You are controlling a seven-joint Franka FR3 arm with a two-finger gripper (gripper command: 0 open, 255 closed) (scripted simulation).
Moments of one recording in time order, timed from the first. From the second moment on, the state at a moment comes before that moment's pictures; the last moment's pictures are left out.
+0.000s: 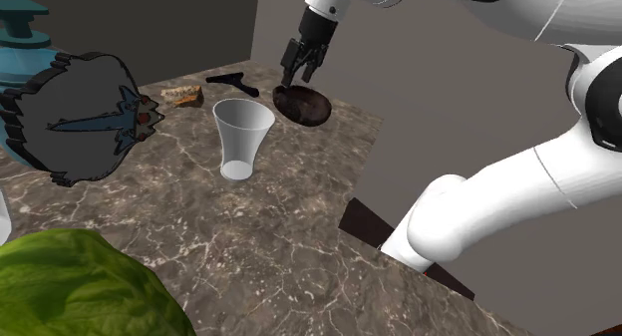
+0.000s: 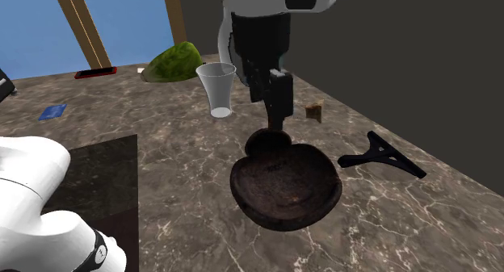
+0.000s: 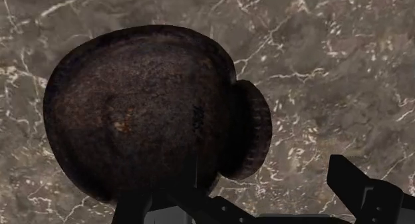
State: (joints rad) arm 0.06 -0.44 0.03 -2.15 0.08 1.80 -0.13
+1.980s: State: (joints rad) arm 0.25 0.32 0.20 -1.55 -0.18 1.95 -0.30
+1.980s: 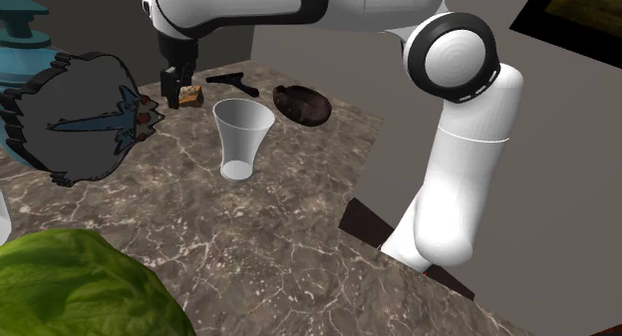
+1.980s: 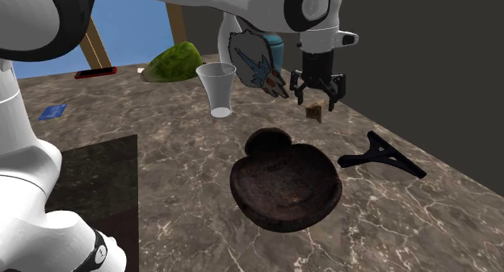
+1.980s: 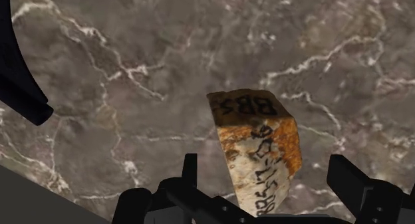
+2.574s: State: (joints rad) arm 0.25 0.32 0.20 -1.56 -0.18 1.95 -0.30
